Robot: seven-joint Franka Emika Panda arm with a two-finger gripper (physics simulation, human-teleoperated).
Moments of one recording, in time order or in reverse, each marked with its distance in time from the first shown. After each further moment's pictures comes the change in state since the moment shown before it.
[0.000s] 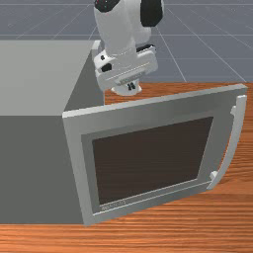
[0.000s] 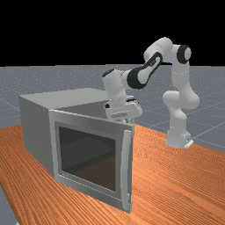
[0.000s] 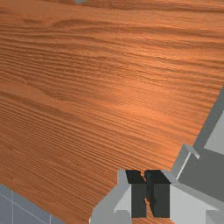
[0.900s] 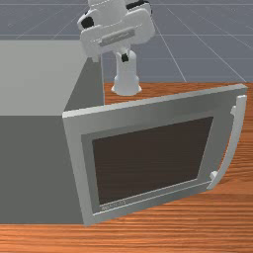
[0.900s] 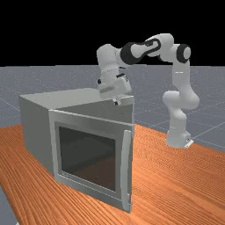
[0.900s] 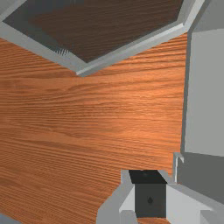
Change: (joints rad) arm -0.033 -0.038 -0.031 0.222 0.083 -0.070 0.202
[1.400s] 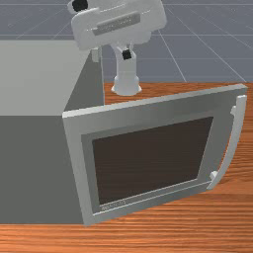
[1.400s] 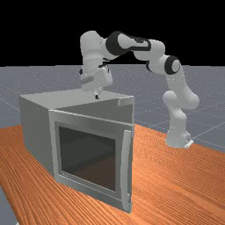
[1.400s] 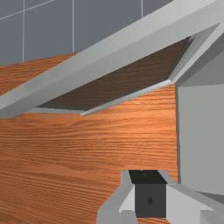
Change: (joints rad) arm -0.015 0.380 0.012 0.645 0.013 -0.156 0.125
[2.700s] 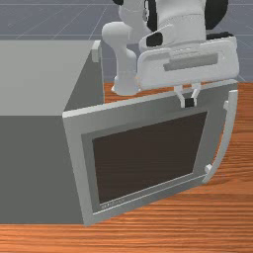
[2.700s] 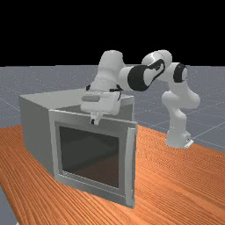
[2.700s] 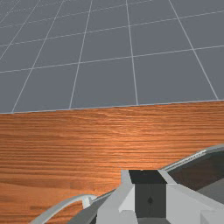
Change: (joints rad) arm 0.248 0.160 -0.034 -0.053 -0.124 0.687 0.171
